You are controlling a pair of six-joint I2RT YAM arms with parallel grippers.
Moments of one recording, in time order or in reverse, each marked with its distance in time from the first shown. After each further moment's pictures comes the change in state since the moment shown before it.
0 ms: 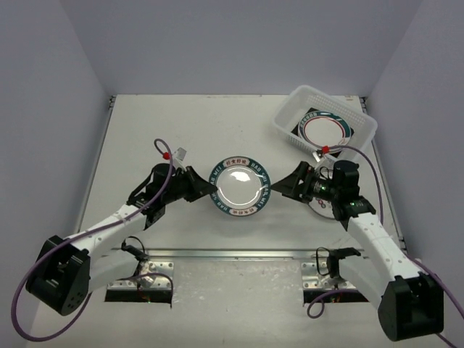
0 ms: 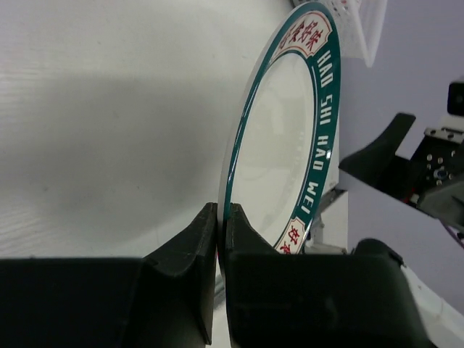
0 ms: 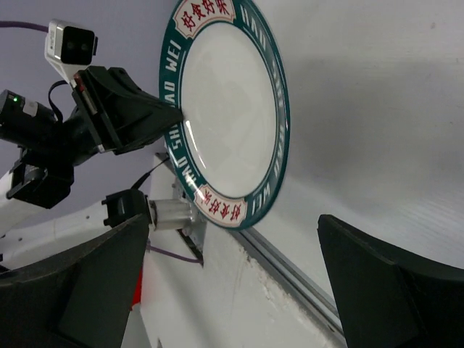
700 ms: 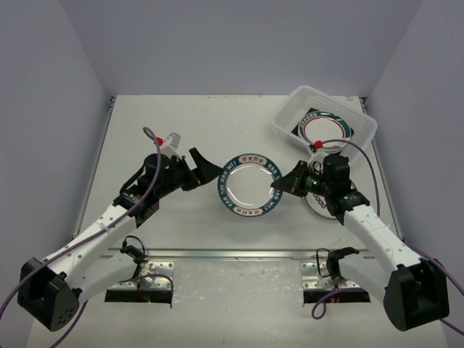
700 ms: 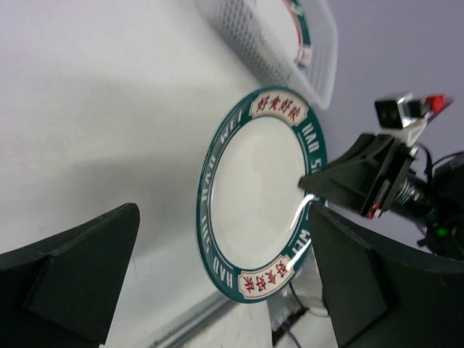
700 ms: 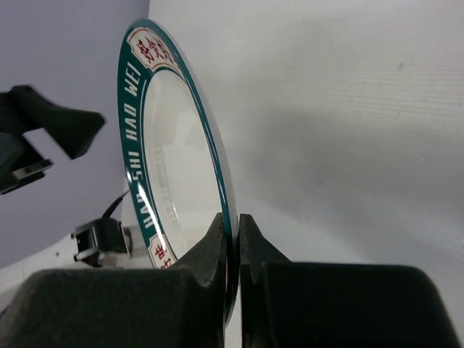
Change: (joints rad) left arm -0.046 -0.145 0.201 -0.224 -0.150 0.068; right arm 0.089 0.074 0.058 0.012 0.181 -0.008
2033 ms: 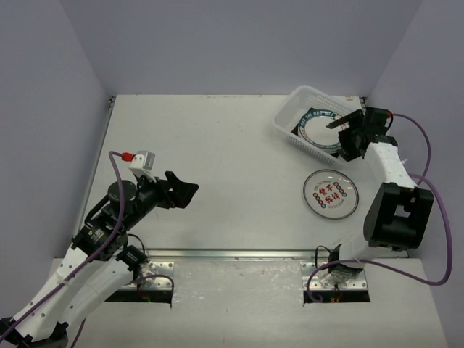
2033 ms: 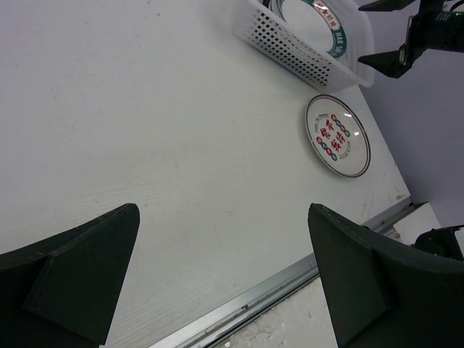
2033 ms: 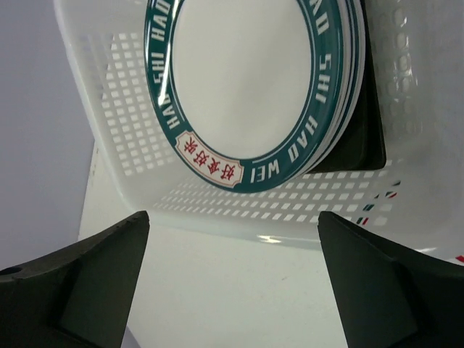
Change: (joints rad) left arm -0.052 -0.409 0.022 -0.387 -0.194 0.326; right arm -0.475 0.582 0.614 -0.298 0.456 0.200
